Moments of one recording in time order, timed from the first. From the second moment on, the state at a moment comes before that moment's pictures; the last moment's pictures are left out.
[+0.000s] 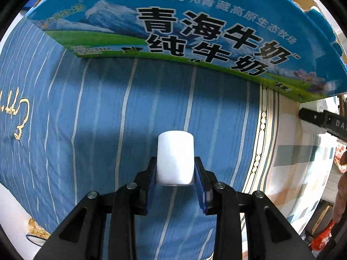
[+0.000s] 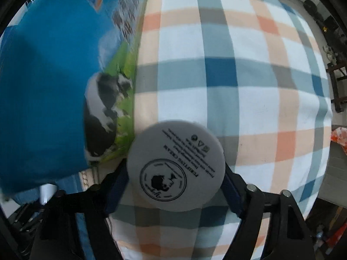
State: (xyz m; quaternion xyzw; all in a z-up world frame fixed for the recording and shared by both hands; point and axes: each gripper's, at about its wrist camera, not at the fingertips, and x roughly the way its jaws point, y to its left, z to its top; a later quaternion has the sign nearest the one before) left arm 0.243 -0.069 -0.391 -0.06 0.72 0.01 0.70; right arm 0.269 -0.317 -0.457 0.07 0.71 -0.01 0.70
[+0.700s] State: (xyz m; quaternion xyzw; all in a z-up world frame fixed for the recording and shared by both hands) left arm 0.177 -0.072 -0.416 -0.01 0.74 -0.03 0.68; right arm 0.169 -0.279 -0.451 0.12 0.77 -0.01 0.63
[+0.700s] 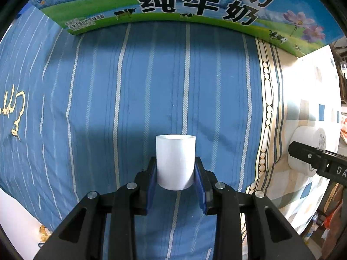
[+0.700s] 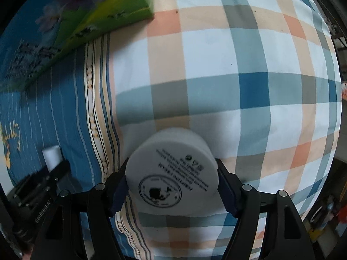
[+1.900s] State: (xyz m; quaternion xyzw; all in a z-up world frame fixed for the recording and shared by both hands) left arm 0.245 -0.044 -0.195 -0.06 0.60 -0.10 0.79; right arm 0.212 -0.260 -0.233 0.13 0.65 0.09 0.74
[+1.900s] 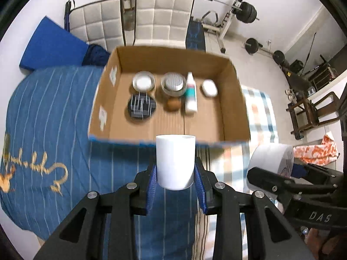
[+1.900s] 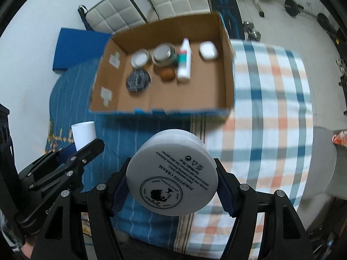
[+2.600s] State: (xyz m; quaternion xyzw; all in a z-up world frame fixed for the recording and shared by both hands) left arm 0.415 -0.049 -0.354 -0.12 0.74 -0.14 0.65; right arm 0.385 -0.242 -0.391 0.07 0.73 0.00 0.68
